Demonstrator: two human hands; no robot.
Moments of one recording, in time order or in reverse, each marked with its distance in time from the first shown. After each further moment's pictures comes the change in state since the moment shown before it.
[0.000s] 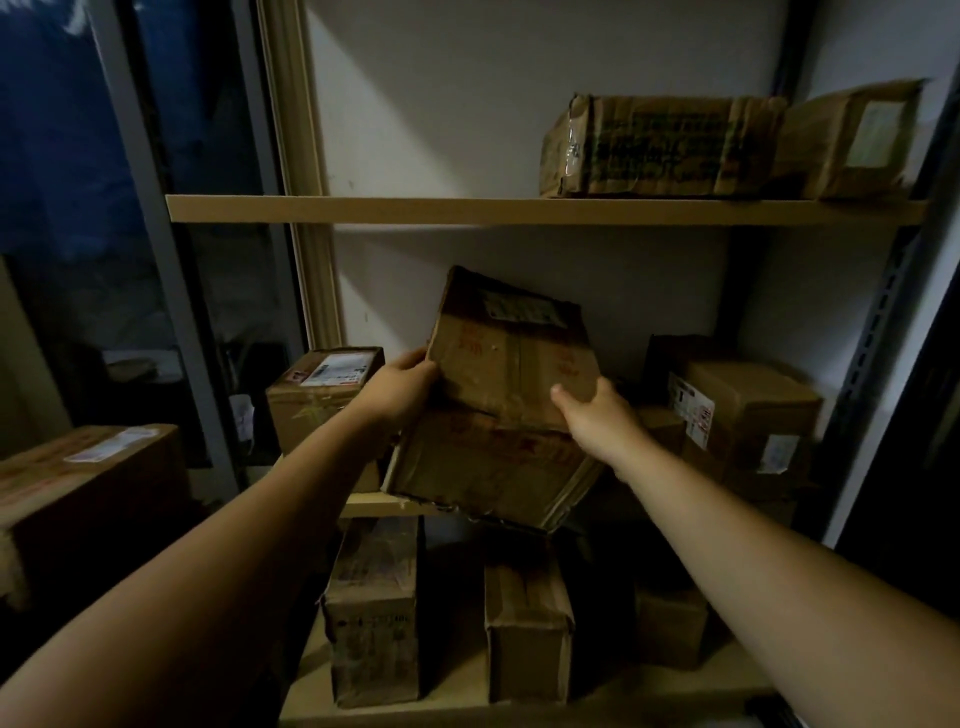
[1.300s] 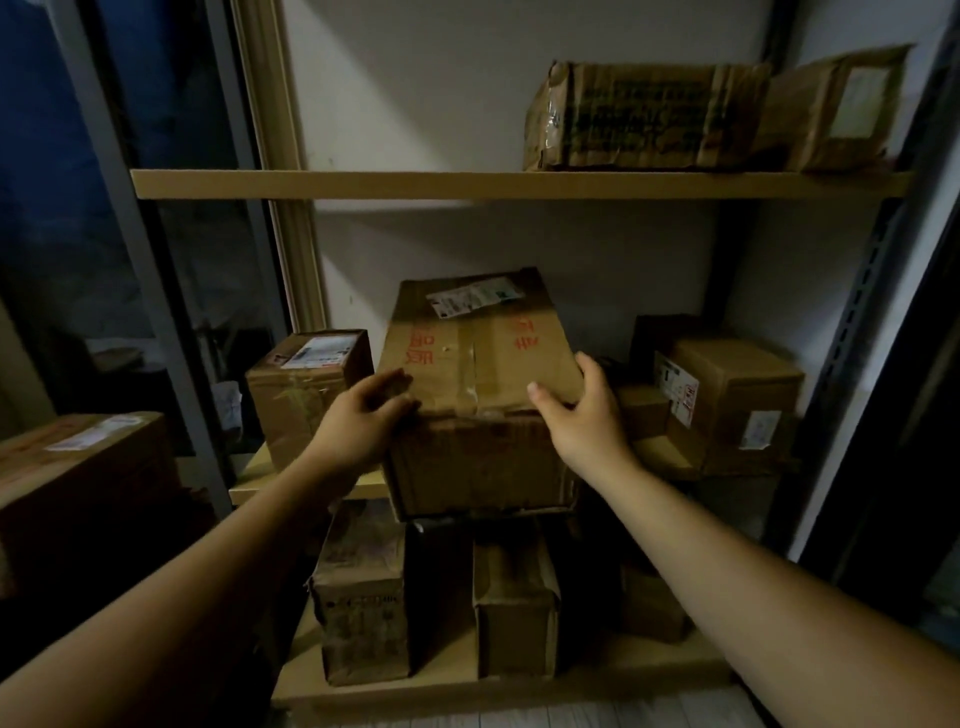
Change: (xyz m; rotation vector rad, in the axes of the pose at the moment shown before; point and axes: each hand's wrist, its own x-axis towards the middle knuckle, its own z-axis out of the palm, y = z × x) left_hand -0.017 -0.055 0.002 -0.158 0.089 0.092; right_hand -0.040 0.009 0.011 0.318 0.132 -0.248
